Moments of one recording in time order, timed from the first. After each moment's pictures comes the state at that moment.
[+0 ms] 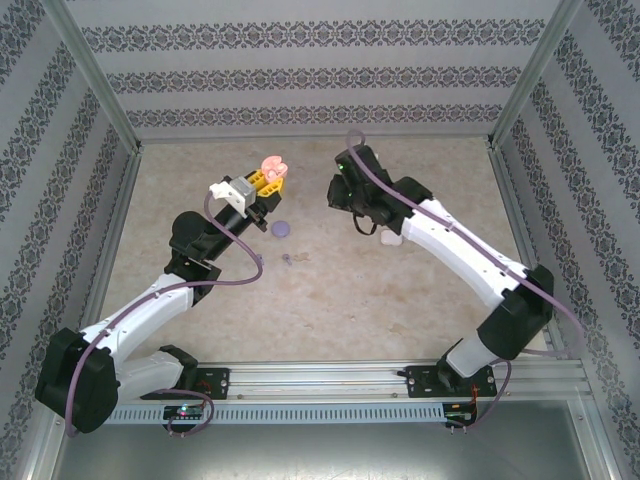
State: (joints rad) left arm -0.44 1.13 0.67 0.78 0.30 0.05; right arm 0.67 1.54 1.53 -0.73 0.18 0.77
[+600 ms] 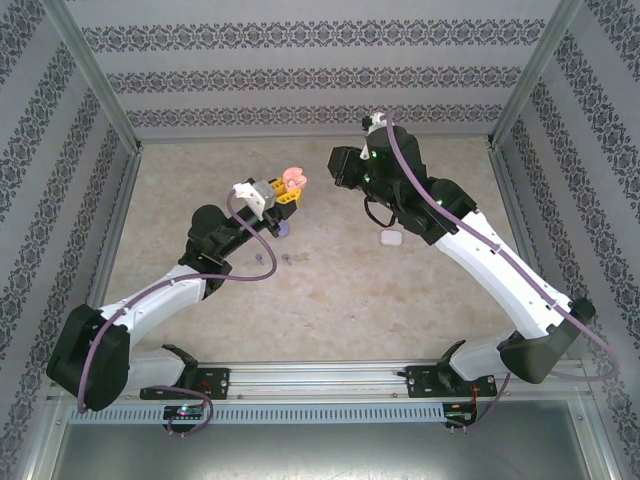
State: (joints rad) left arm -0.47 1.26 0.69 0.77 0.38 0.06; right arm 0.72 1.40 1.62 -0.61 0.15 0.67
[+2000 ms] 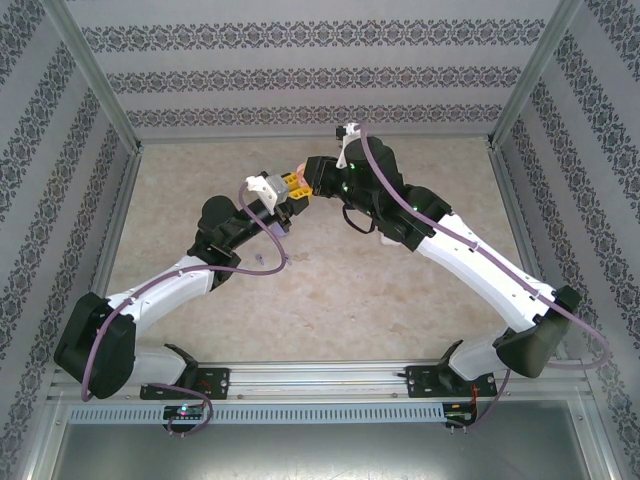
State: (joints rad) left arm -0.51 1.32 0.78 0.76 0.40 0.08; right arm 0.79 1.44 1.55 -0.46 0.11 0.68
